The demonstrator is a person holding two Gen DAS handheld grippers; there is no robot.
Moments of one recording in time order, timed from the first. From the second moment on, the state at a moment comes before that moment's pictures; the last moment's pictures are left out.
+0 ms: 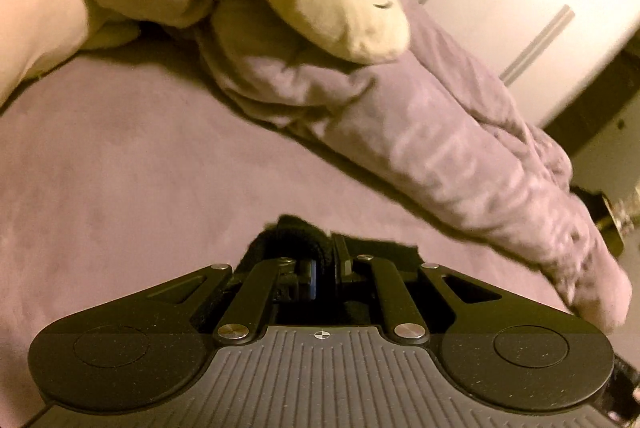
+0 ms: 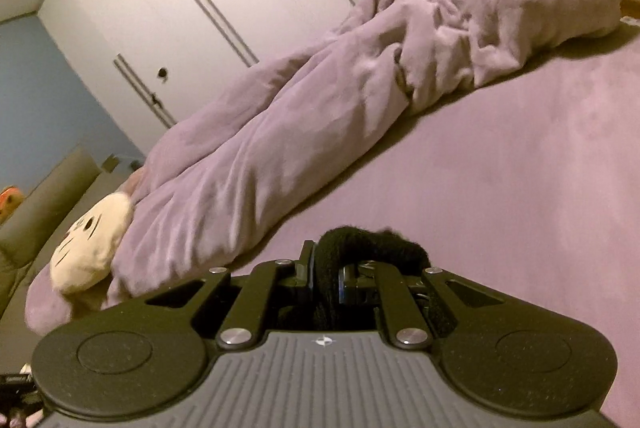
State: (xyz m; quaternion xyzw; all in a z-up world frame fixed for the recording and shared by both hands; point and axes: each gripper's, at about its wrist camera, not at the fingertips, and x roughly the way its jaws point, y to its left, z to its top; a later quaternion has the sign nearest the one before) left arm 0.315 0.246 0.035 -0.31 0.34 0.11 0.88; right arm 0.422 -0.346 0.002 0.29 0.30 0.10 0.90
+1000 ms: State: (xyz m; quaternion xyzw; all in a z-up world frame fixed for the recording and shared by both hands) left arm 0.351 0.200 -0.015 -0.10 0.41 0.07 0.91; right arm 0.435 -0.276 -0.020 -0.02 0.29 0.09 0.95
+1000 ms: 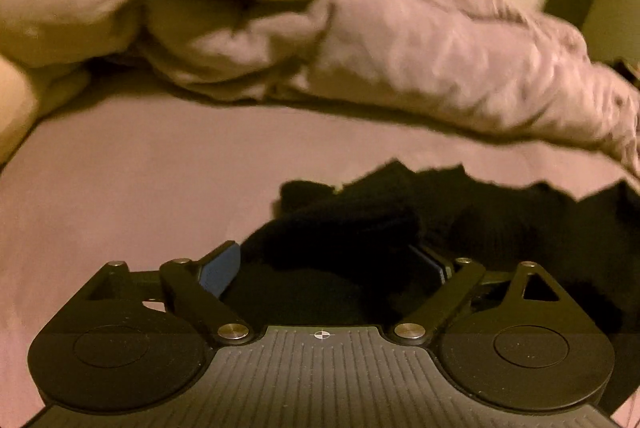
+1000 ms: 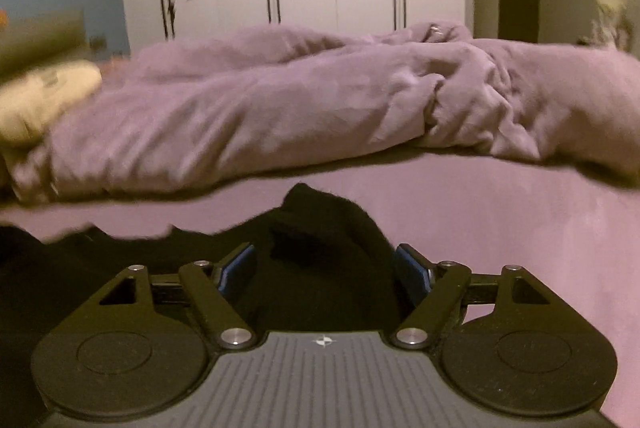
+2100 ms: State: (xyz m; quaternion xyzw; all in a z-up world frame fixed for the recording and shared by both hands) left arm 0.375 0.239 -0.034 -0.19 0.42 0.10 0.88; right arm 0.432 -0.284 -0.036 0.02 0.29 0.03 0.96
